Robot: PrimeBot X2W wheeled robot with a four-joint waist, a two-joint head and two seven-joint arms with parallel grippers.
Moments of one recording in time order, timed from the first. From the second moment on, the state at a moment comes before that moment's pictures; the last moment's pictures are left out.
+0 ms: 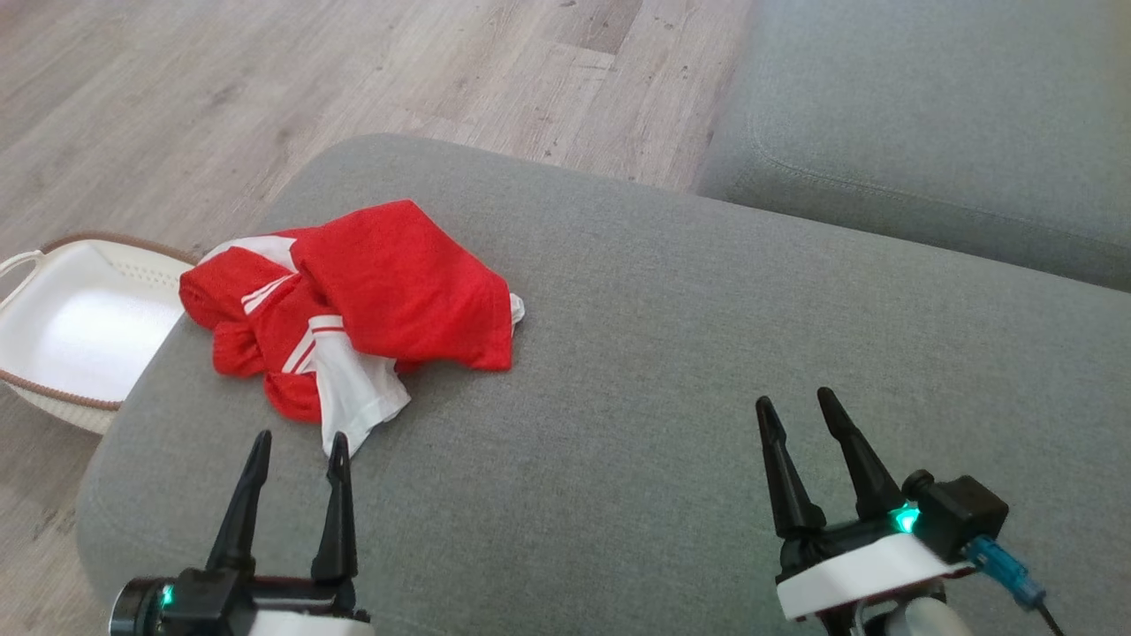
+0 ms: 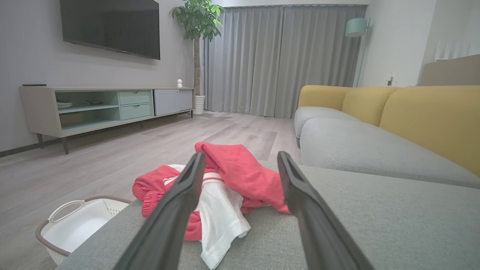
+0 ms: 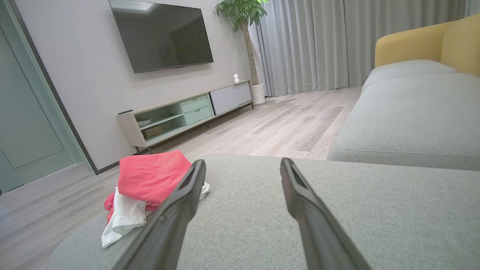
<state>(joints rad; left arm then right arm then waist) 0.12 0.05 -0.06 0.08 -0.09 -0.09 -0.25 0.03 -0.04 0.25 0.19 0.31 0.12 -0.25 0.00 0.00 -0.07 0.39</state>
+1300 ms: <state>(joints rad) -0.68 0.44 -0.45 0.87 -0.57 -0.13 -0.11 -0.12 -0.05 0.08 0.16 0.16 0.12 -0.25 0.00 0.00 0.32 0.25</state>
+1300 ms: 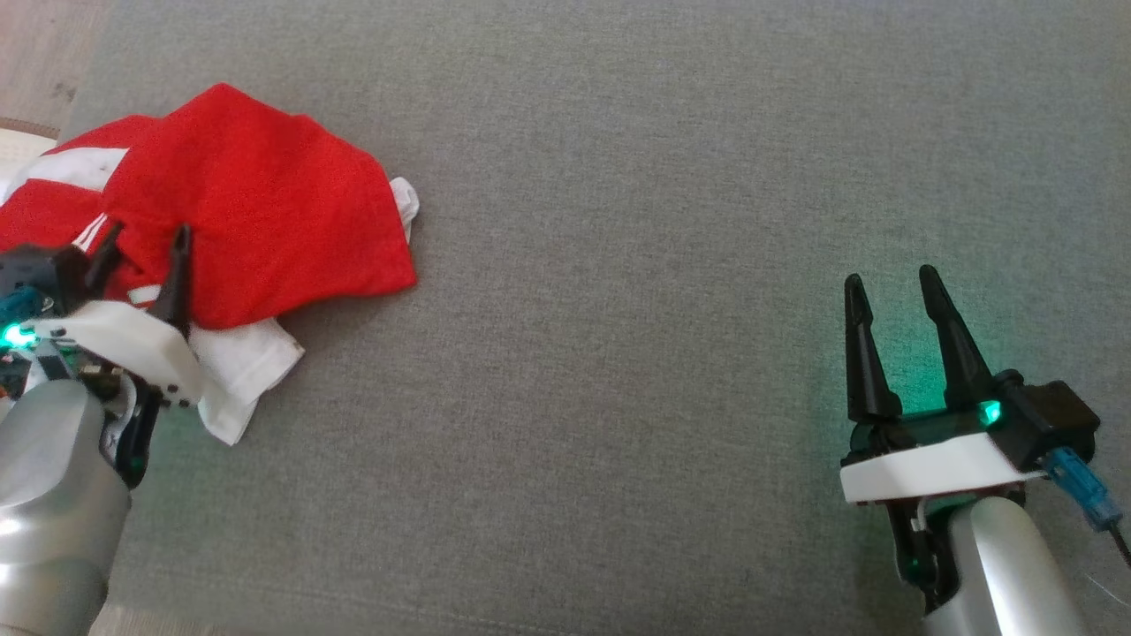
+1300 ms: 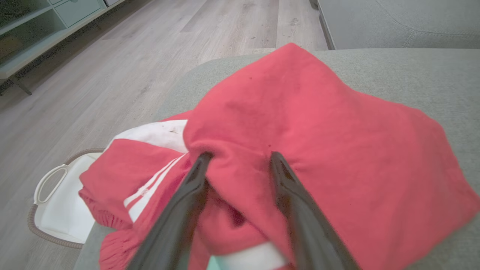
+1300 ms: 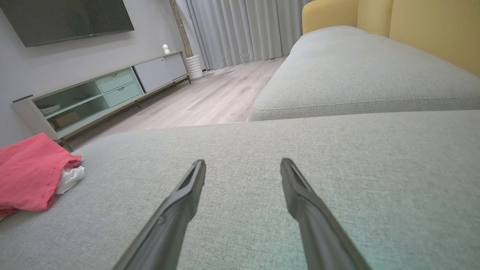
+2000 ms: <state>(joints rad) -0.76 0.49 -0.38 0.69 -0.61 -0.12 -0.25 -0.11 -0.05 0.10 0.18 0.19 0.12 -0.25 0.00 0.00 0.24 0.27</state>
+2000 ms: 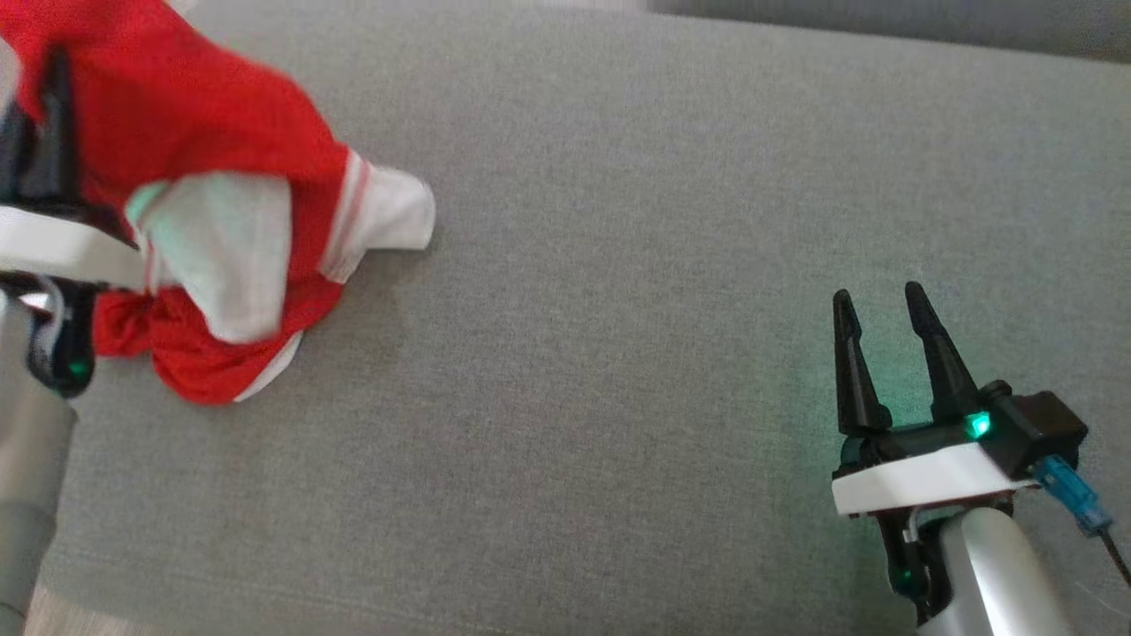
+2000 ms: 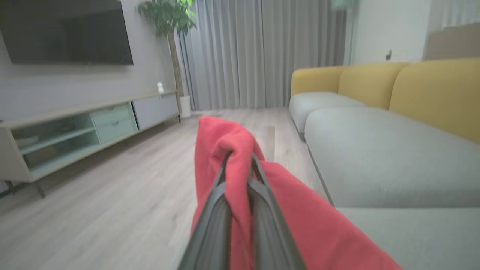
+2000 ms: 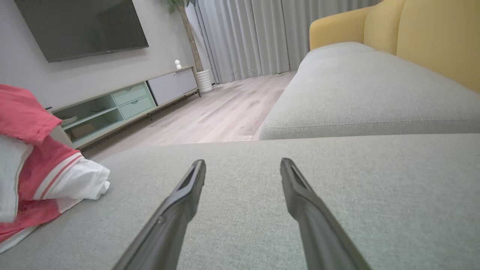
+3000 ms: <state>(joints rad) -0.59 0.38 -0.43 0.14 -0.46 -0.08 -0.22 -0.07 -0.05 0.15 0.19 0.27 0.12 -0.25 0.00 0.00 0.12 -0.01</state>
